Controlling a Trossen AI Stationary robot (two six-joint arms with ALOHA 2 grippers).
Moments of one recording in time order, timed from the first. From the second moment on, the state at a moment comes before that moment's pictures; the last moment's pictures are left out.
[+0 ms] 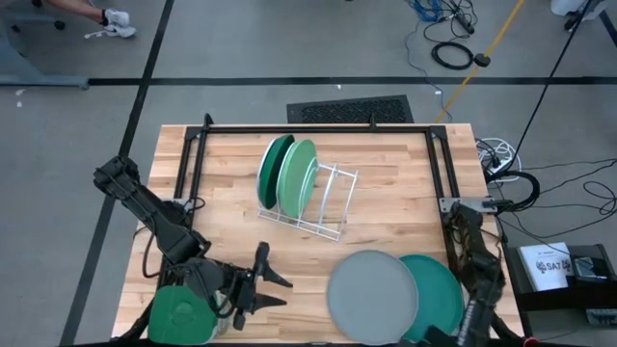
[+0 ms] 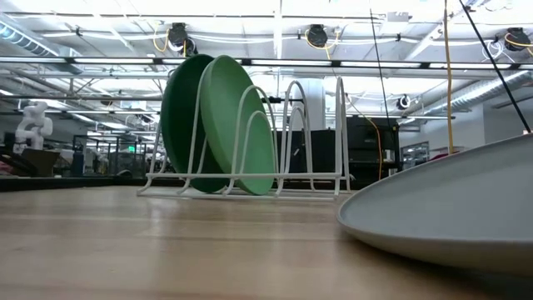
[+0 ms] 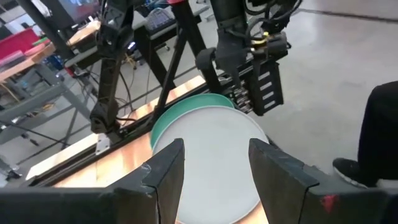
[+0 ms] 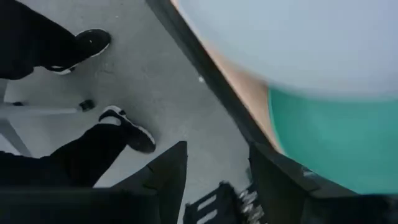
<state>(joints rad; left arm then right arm) -0.73 1.42 1.19 -0.06 -0.44 0.25 1.08 2.34 2.36 -1.55 0.10 1.76</state>
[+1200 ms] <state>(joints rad) -0.73 1.46 1.19 -0.06 -0.42 0.27 1.12 2.43 2.08 -1.57 0.13 1.71</state>
